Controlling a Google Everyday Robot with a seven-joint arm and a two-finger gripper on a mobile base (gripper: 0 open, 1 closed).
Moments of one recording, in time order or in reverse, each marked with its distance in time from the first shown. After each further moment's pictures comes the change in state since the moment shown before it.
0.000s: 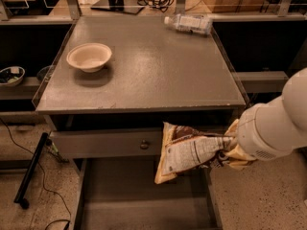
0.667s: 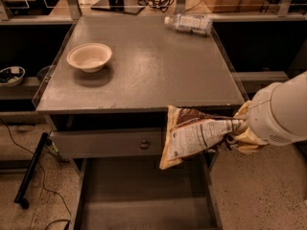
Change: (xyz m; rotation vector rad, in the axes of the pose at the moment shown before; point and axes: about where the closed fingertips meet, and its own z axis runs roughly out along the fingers) arm -0.006 -0.029 -0.047 0.102 0.006 -0.009
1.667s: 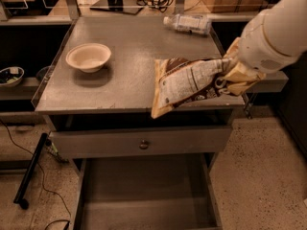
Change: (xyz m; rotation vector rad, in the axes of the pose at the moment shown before) arm -0.059 -0.109 -0.028 0.060 -0.104 -0.091
